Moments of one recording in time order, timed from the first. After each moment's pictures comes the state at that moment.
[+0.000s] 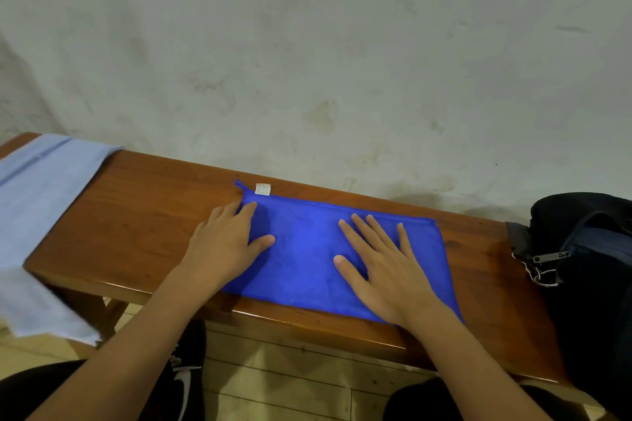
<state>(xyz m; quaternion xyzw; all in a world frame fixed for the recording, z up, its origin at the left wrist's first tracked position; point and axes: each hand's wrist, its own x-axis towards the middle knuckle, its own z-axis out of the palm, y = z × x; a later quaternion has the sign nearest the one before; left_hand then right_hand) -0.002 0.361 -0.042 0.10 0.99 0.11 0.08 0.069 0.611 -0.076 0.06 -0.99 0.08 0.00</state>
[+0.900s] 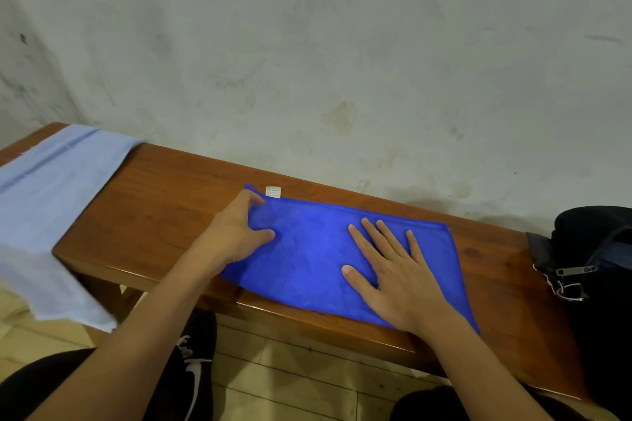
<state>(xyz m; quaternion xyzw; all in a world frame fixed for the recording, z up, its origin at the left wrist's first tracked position) -0.014 0.346 -0.035 -0.03 0.90 0.41 0.15 0.068 0.603 -0.084 0.08 -0.99 0.07 0.00</state>
